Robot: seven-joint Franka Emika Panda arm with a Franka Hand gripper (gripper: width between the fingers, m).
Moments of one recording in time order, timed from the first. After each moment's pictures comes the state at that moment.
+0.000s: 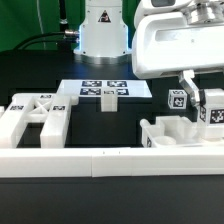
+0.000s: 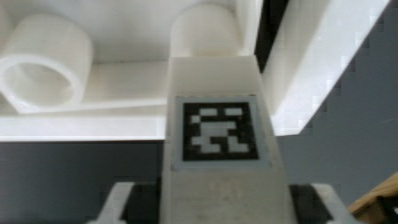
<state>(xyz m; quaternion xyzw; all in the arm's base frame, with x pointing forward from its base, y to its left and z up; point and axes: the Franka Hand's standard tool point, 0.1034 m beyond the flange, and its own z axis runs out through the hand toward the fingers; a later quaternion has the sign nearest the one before) 0.634 0.102 0.079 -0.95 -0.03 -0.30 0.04</state>
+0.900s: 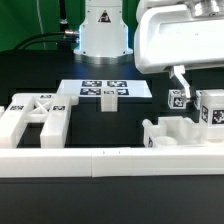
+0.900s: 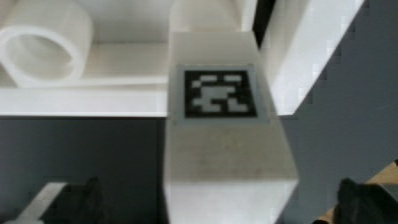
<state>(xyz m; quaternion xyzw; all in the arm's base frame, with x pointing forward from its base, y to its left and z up) 0.642 0.100 0.097 -0.96 -0.04 -0.29 0.04</state>
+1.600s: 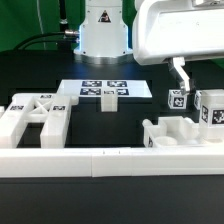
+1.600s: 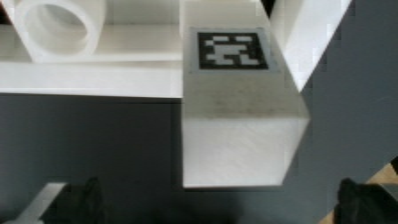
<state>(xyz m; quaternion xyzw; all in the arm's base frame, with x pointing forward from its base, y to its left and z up) 0.643 0.096 0.094 -0.97 -0.05 -0.23 0.04</state>
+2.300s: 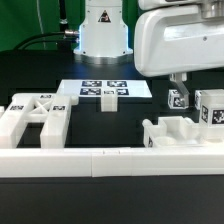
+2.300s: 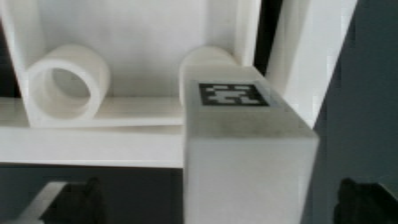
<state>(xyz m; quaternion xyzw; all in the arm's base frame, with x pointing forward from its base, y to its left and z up) 0.647 0.098 0.084 -0.99 -0.05 -0.09 0.05</state>
